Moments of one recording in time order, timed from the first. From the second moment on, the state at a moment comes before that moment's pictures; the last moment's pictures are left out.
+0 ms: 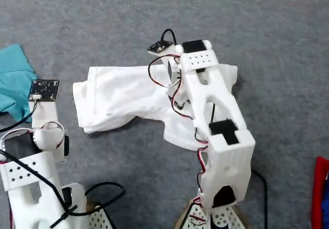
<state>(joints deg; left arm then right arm) -22.3 -57.4 48.5 89.2 -26.5 -15.9 26.2 -10.9 91.0 19.7</state>
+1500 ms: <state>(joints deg) -22.3 -57.4 48.8 88.7 -28.6 -13.8 34.1 -18.3 93.2 20.6</state>
